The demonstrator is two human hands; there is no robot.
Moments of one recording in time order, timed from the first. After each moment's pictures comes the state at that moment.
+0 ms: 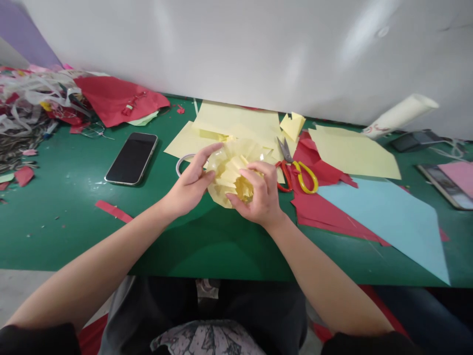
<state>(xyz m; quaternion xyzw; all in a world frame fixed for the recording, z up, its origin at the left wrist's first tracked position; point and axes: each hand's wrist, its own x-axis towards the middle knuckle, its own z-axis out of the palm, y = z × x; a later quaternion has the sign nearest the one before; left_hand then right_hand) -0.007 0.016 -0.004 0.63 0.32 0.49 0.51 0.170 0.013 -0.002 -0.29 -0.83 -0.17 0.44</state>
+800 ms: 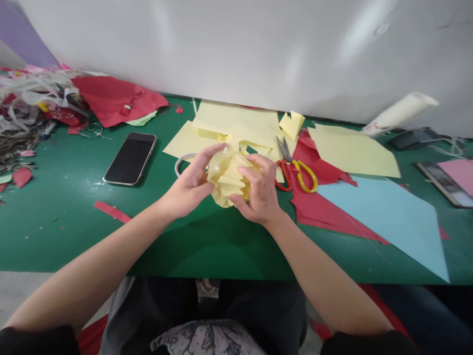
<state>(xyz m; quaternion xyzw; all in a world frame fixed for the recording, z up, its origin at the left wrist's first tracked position) -0.005 0.008 0.007 0.57 0.23 0.48 0.63 0.175 0.014 -0.003 -0.34 -0.85 -0.12 0.39</state>
